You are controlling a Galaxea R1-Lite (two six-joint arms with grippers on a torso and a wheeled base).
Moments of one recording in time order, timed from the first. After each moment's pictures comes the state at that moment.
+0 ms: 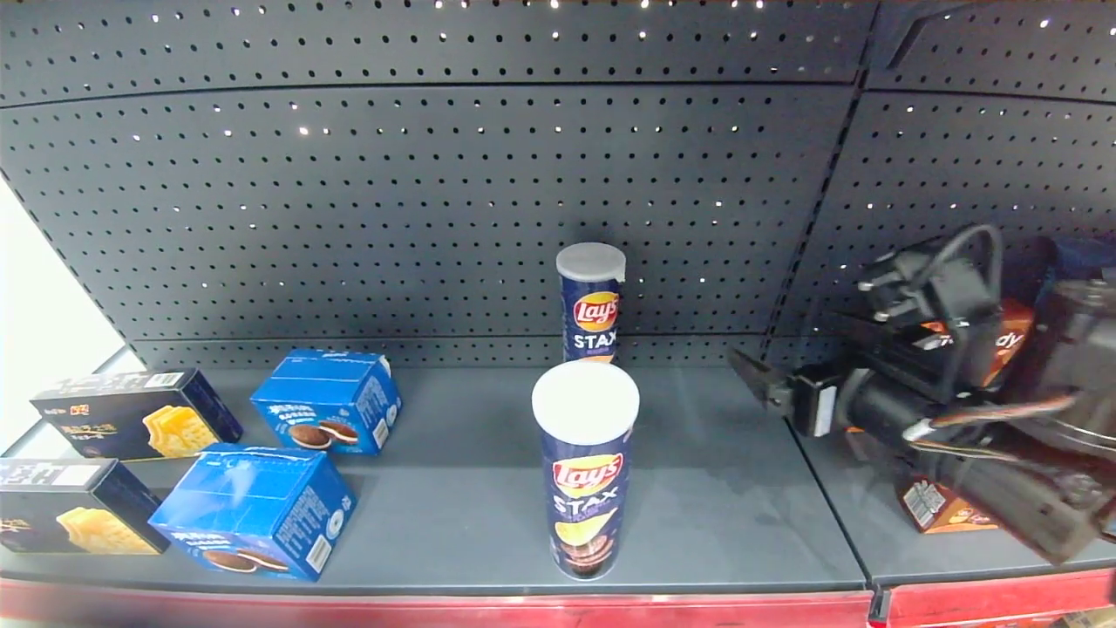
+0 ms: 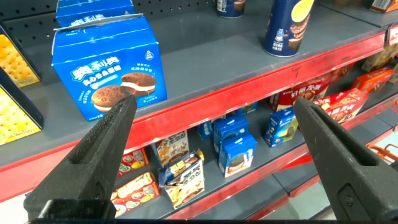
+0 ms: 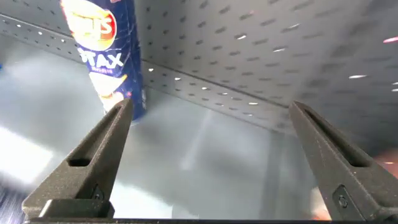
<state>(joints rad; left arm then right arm) -0.44 0.00 0.00 0.01 -0.02 0.03 0.65 1.48 -0.60 -0.90 -0.32 -0.18</state>
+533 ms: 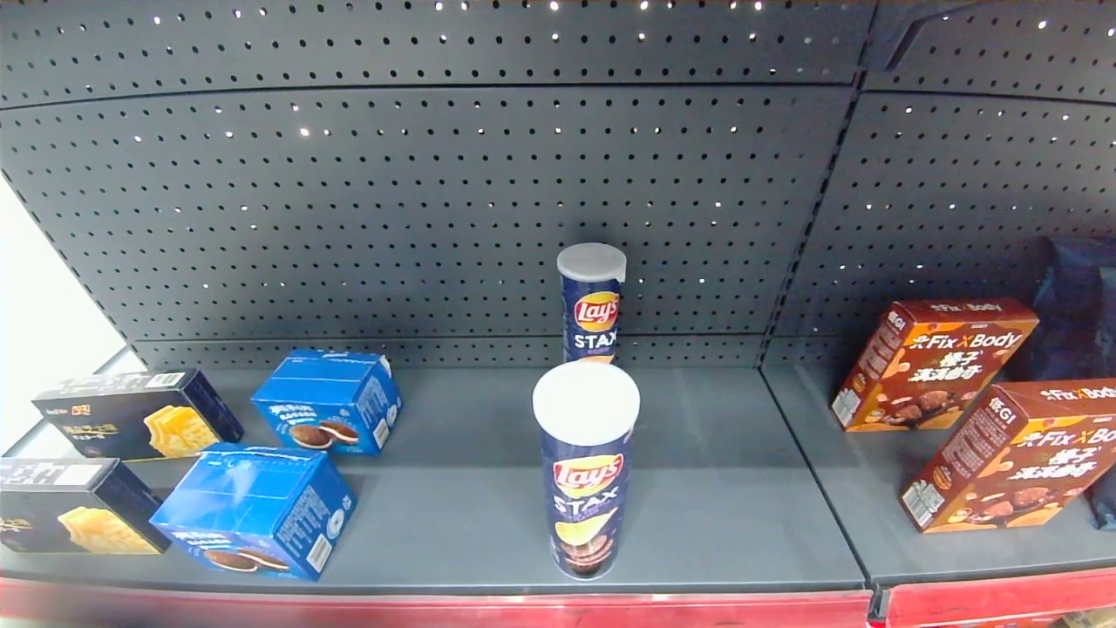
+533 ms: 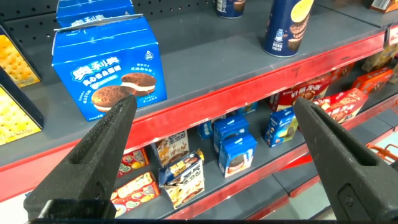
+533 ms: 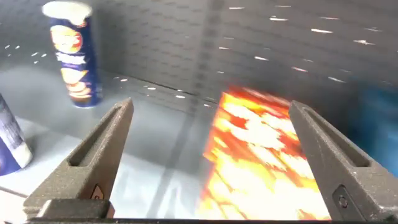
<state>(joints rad) -0.44 0.00 0.00 0.01 -0.02 0.03 0.35 0.65 -0.38 -0.45 -0.16 -0.23</state>
